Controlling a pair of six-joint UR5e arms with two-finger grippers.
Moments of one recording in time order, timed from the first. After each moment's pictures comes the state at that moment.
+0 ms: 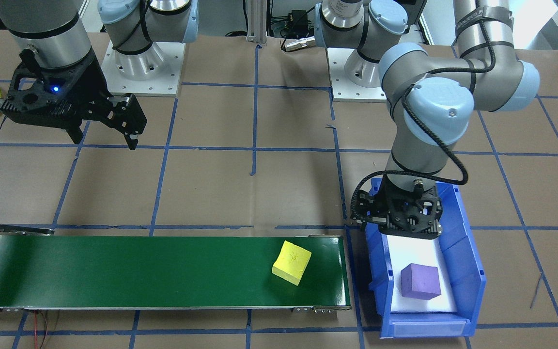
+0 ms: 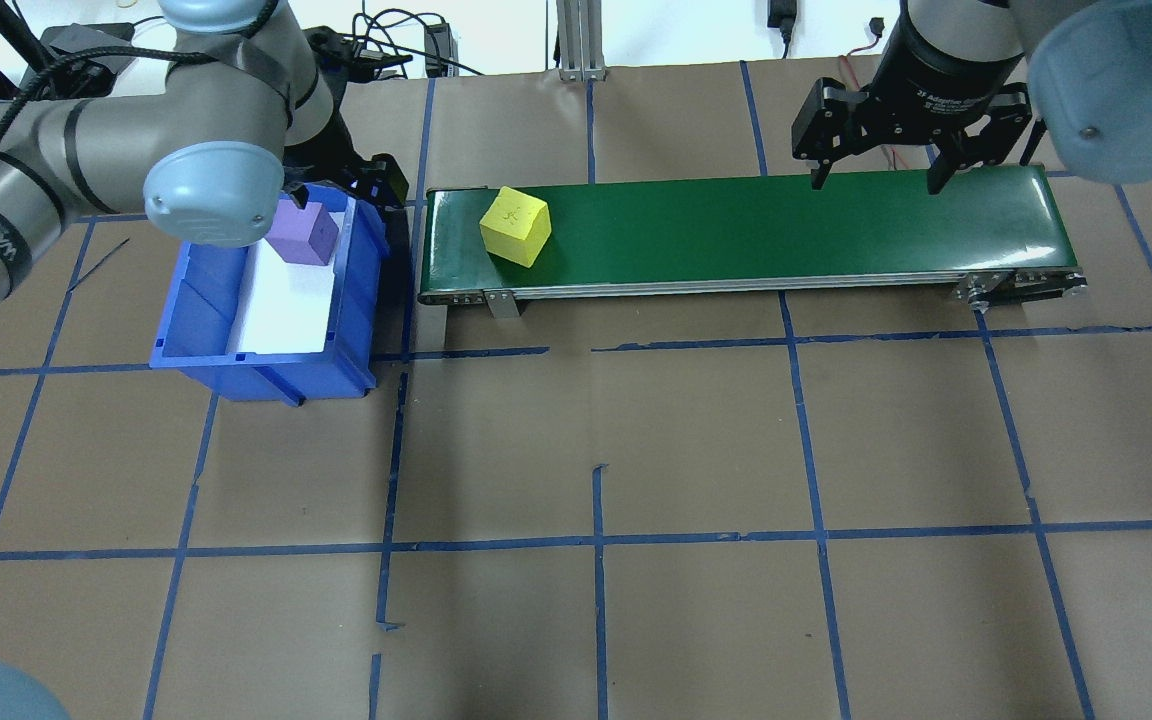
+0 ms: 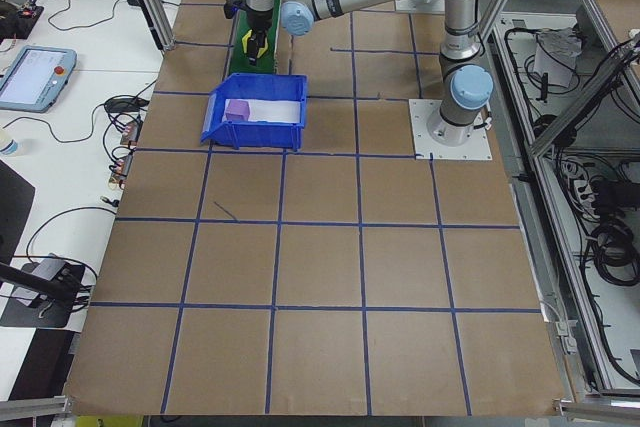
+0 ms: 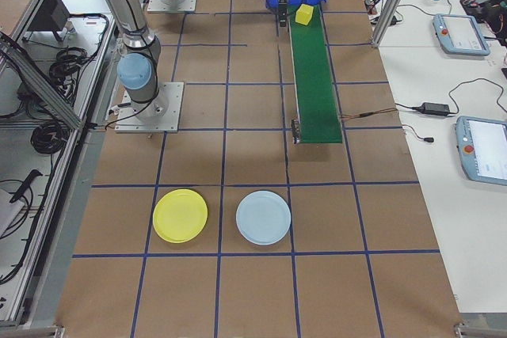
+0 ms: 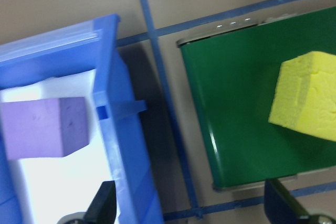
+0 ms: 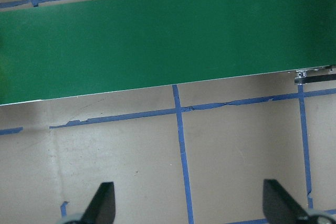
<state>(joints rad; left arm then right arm) -1.57 -1.87 -1.61 -1.08 1.66 0.17 1.58 -1.54 1.56 -1.70 -1.58 0.12</state>
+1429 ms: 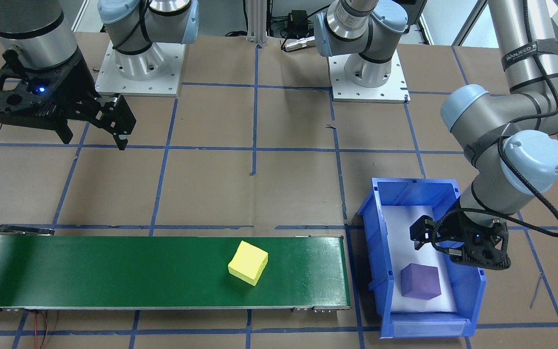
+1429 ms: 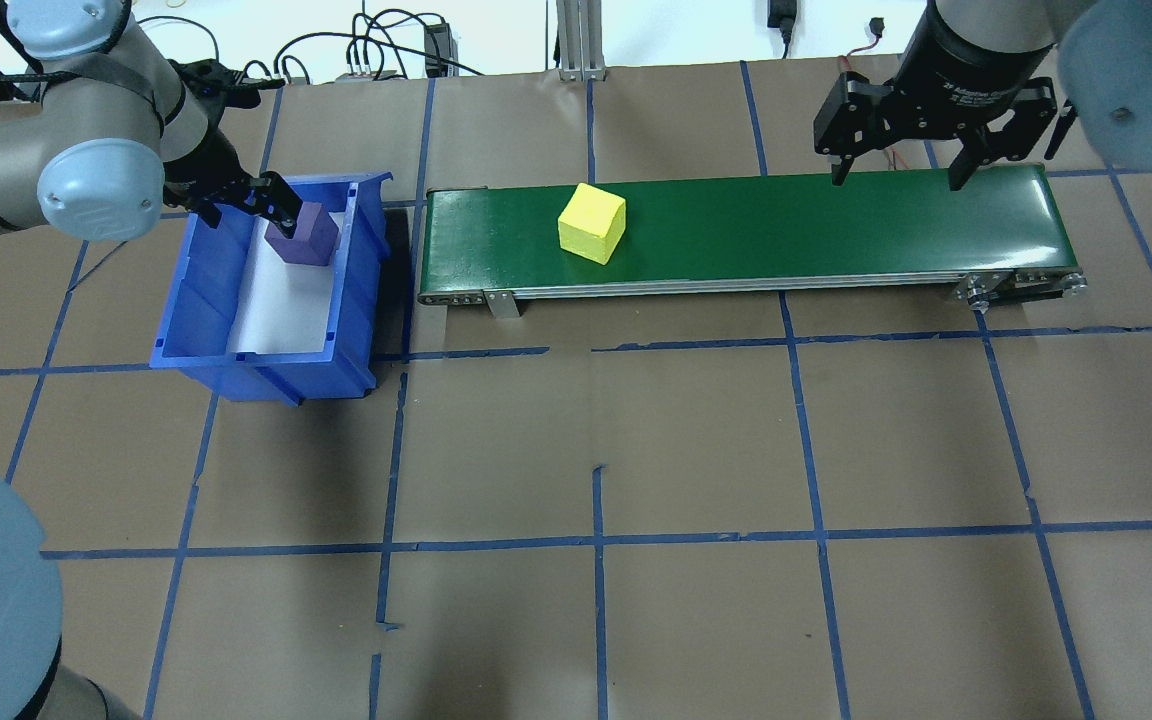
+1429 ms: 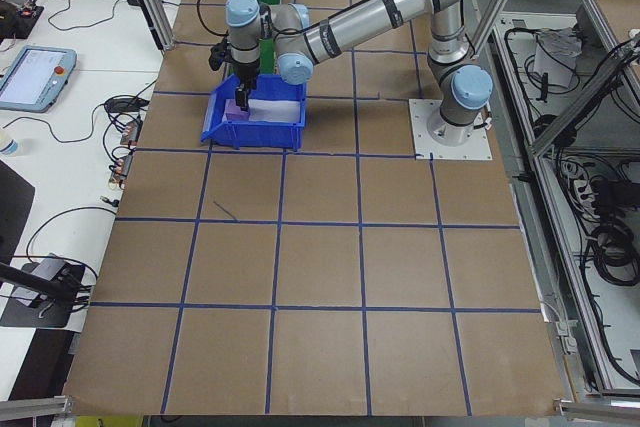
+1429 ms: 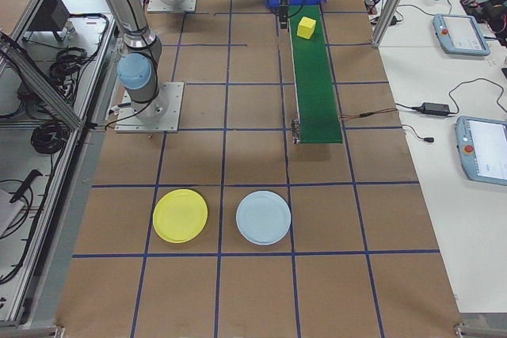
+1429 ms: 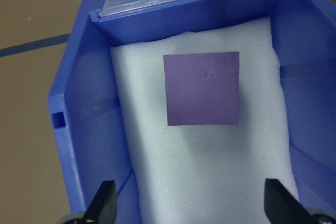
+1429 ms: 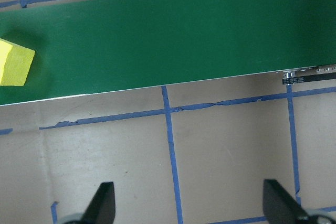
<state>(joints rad) -1.36 -1.98 -1.60 -1.04 1.57 0.40 1.53 -1.54 1.54 -1.68 -1.58 0.08</state>
